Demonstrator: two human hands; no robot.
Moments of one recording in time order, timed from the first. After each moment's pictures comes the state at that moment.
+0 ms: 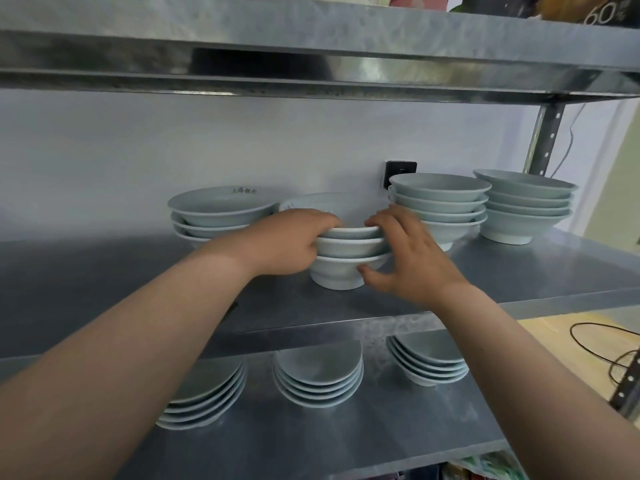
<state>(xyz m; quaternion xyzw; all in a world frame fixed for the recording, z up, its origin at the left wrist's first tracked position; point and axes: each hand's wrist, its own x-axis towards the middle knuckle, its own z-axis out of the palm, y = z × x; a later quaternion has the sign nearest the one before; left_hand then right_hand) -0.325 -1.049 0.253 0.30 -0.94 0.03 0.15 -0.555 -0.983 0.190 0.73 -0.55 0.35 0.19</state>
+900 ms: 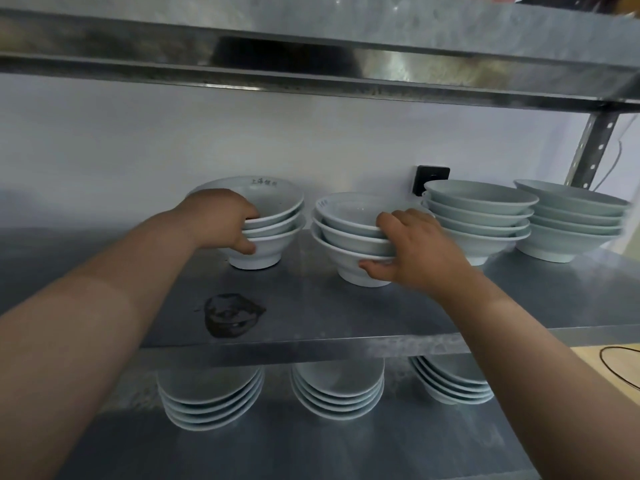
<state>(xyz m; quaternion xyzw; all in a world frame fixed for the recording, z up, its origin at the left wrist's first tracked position) -0.209 -1.136 0.262 0.47 -0.85 0.21 0.07 -0.530 -1.038 0.209 0.74 -0.51 0.26 0.34</state>
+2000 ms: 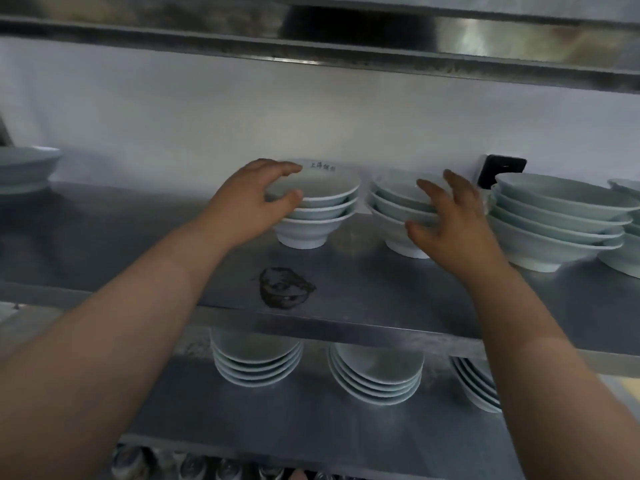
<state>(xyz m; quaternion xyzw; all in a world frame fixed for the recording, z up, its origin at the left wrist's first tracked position) -0.176 -1.093 0.237 0.44 -0.80 -0.01 0.40 -0.510 -1.071 0.205 0.71 -0.56 0.39 0.18</state>
